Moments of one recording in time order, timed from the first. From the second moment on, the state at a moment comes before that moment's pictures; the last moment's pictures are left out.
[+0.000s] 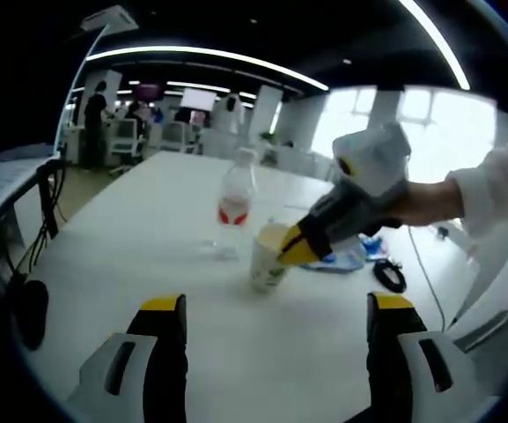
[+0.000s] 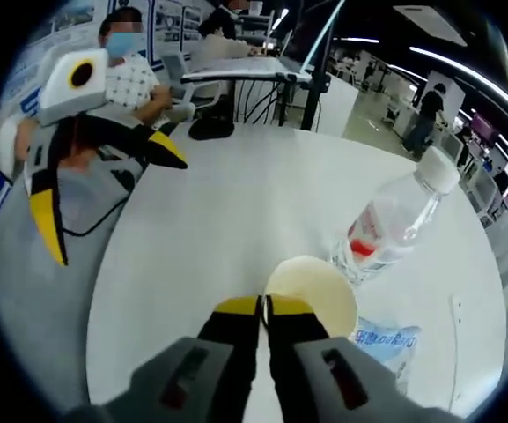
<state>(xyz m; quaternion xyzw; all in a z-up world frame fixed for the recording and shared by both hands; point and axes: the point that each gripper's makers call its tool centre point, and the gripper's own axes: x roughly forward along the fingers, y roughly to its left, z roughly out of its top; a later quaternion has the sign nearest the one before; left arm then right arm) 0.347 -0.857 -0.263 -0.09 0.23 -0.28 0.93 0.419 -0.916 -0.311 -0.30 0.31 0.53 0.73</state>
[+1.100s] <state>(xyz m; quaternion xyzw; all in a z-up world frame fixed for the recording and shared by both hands) 0.347 -0.855 -0.263 -0.10 0.23 -0.28 0.93 0.413 -0.921 -0.308 -0.28 0.31 0.52 0.74</state>
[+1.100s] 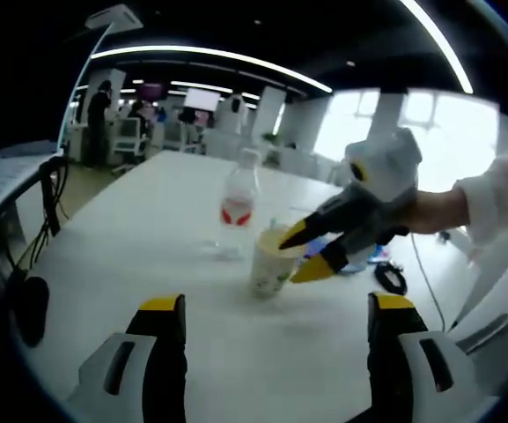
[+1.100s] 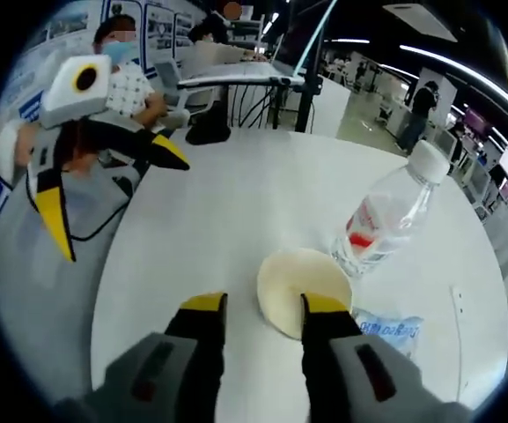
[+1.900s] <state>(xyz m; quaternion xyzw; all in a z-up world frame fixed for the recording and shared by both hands) 0.345 -0.860 -0.272 -0.09 0.24 -0.29 0.92 0.421 -0.945 -0.292 -0.25 0.30 0.50 0.77</state>
